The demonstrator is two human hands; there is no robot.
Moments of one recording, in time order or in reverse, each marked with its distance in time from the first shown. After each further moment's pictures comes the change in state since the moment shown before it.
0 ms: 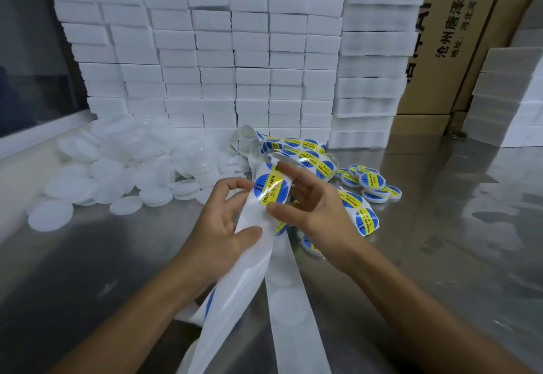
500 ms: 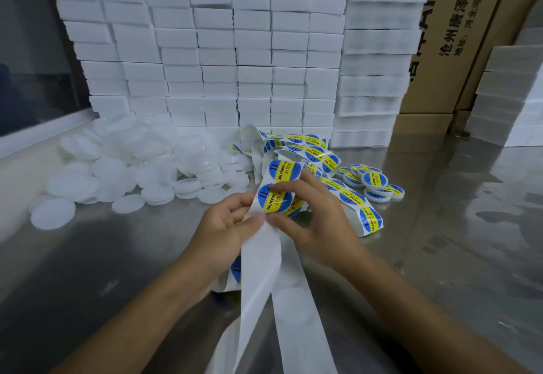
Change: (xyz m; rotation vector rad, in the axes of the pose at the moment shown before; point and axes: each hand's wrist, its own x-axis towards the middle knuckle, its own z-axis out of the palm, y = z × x) left_hand 0.004 -0.011 0.000 0.004 0.108 -0.190; right_hand 0.003 0.024 -0.014 -0.701 -0.016 -0.472
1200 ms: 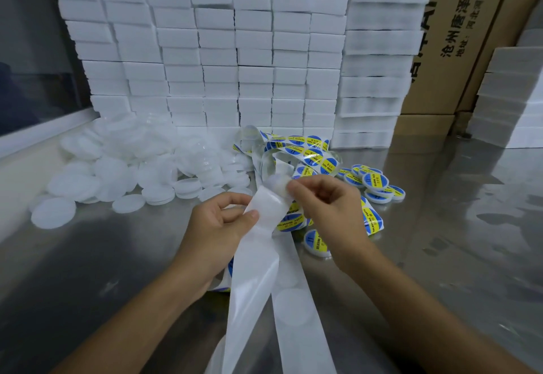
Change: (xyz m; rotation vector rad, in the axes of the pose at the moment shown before) left_hand -0.002 0.003 0.001 0.011 0.198 0.047; right_hand 0.010 -0.014 -0.006 0.460 0.280 0.502
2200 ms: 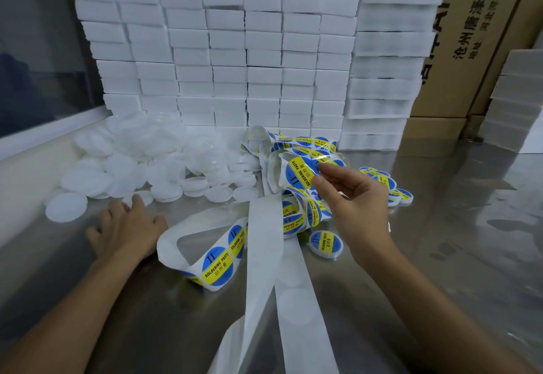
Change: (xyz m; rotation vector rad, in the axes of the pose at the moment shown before) left_hand 0.050 -0.028 -0.125 1.365 0.392 -0.353; right_hand 0.006 -0.005 -0.014 0.020 0.107 -0.095
